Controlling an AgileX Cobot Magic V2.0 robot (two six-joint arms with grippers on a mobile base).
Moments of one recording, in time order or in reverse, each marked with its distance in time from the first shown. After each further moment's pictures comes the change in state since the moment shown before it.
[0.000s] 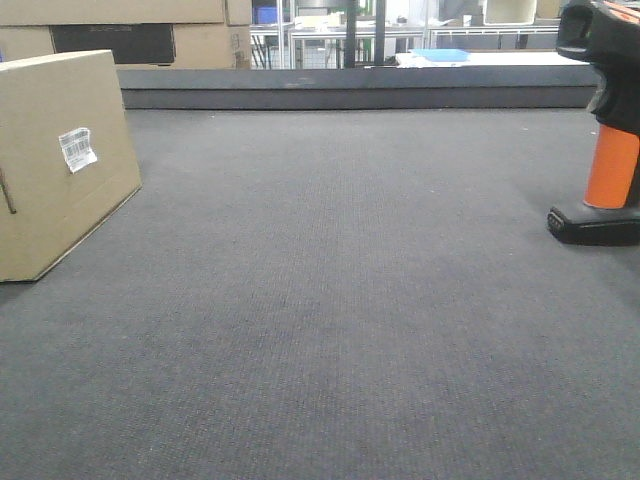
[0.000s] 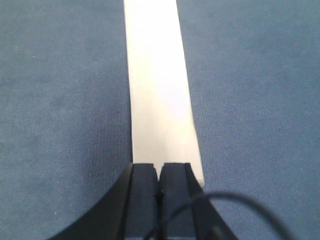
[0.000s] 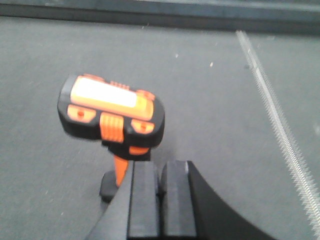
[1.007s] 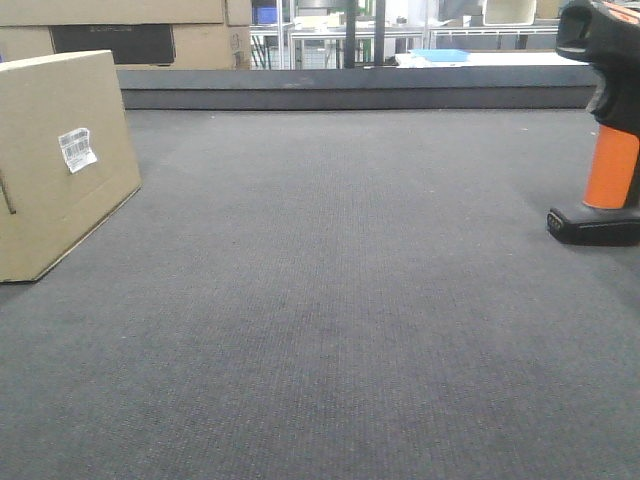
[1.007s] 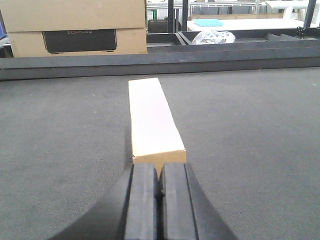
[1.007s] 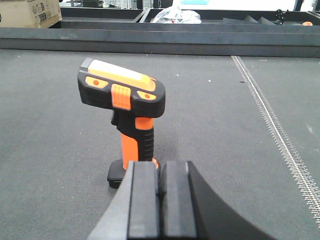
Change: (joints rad) left arm 0.000 -0.758 0.850 0.009 -0.764 -0.006; right arm -0.002 -0.387 0.261 0.010 -0.034 0.000
